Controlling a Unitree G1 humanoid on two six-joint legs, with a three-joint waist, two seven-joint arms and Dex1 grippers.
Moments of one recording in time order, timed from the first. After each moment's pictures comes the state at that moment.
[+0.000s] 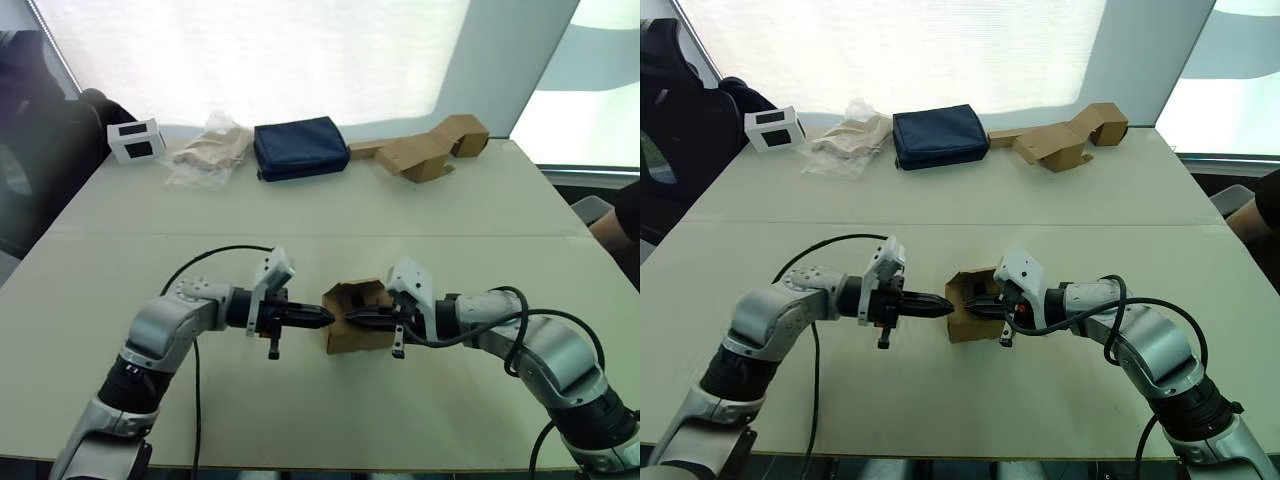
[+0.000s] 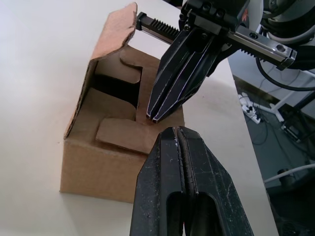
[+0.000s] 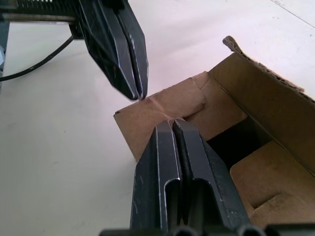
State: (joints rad) left arm -0.50 0.51 -0.19 -0.16 -0.52 0.80 -1.15; right arm -0.37 -0.71 0.19 -0.46 0.54 0.79 0.82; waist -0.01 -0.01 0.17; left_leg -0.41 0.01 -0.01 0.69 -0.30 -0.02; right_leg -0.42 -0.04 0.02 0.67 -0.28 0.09
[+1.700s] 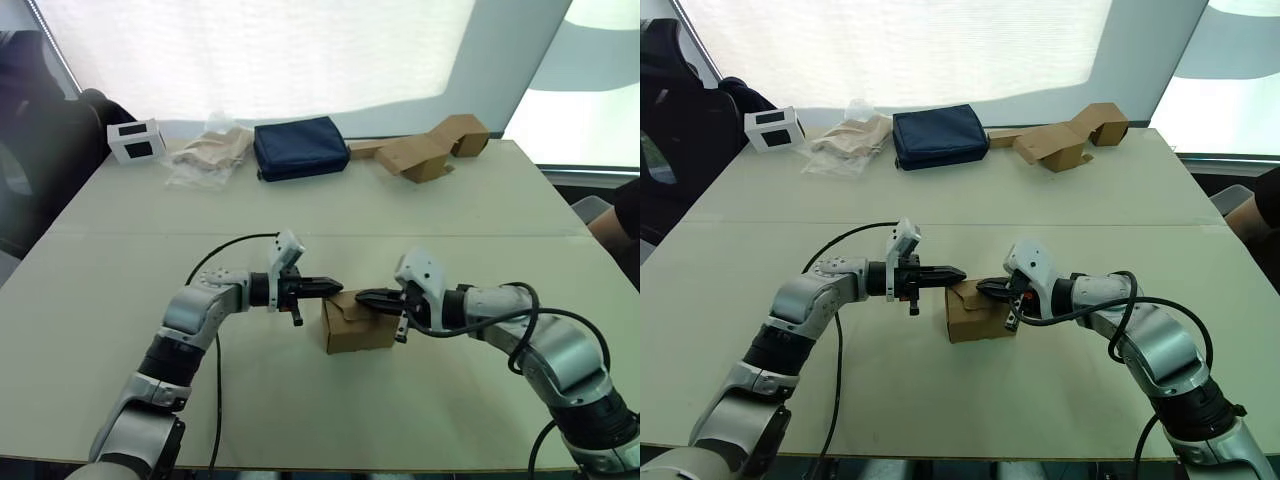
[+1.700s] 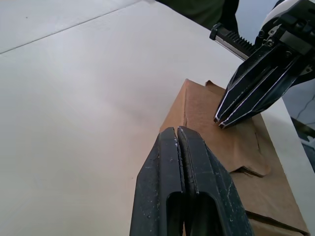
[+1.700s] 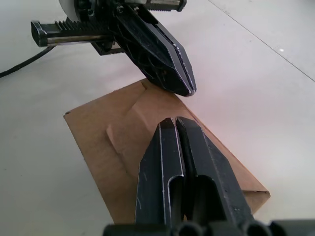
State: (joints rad) left arm -0.62 0.37 -0.18 0.12 -0.46 0.64 -1.04; right arm -0.36 -0.70 0.11 -0.47 0.49 0.76 0.77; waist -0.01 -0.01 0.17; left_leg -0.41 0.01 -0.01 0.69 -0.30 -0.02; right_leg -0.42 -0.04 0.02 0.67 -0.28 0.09
